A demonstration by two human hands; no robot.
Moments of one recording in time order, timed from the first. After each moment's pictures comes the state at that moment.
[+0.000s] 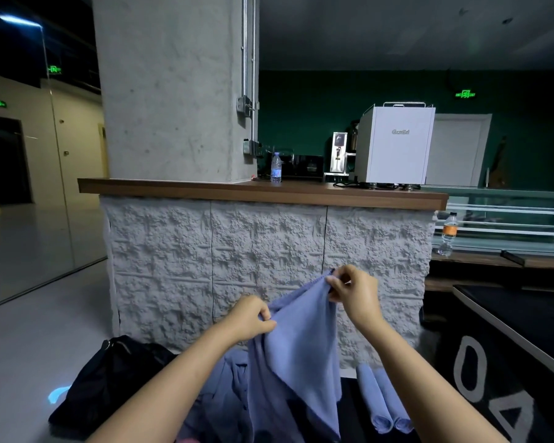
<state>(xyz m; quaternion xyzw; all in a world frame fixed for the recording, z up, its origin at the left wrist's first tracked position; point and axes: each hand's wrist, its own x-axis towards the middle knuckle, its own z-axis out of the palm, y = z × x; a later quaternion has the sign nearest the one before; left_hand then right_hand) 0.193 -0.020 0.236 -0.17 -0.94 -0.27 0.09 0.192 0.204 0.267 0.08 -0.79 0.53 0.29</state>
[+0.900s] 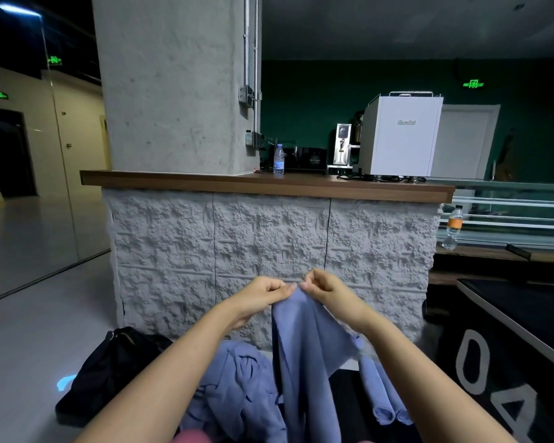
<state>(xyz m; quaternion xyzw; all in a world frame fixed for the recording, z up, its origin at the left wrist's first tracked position) 0.216 -0.003 0.270 -0.19 -0.78 -0.59 -0.06 0.205 0.179 0.267 0.26 -0.81 0.52 0.04</state>
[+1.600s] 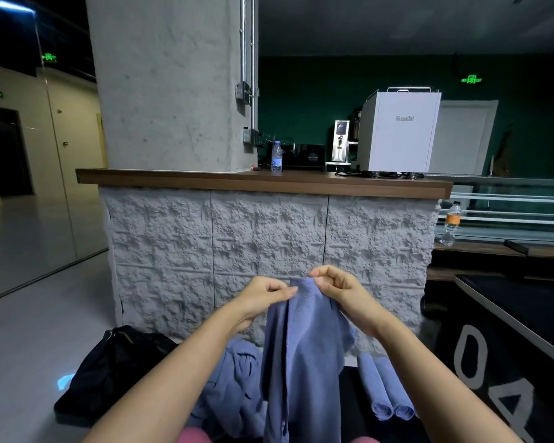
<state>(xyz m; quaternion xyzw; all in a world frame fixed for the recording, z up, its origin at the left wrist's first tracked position) 0.203 0.002 0.254 -0.17 -0.79 -0.60 -0.02 0.208 0.204 0.259 0.27 -0.70 0.67 -0.02</state>
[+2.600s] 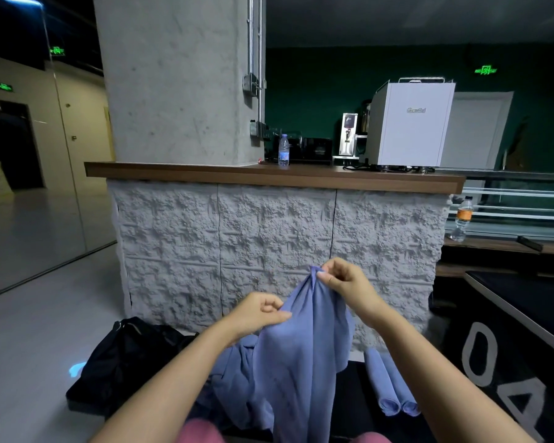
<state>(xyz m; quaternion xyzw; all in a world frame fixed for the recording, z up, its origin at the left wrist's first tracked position) 0.200 -0.028 0.209 -0.18 -0.81 -0.55 -0.05 0.194 0.192 0.258 0.22 -0.77 0.59 0.09</state>
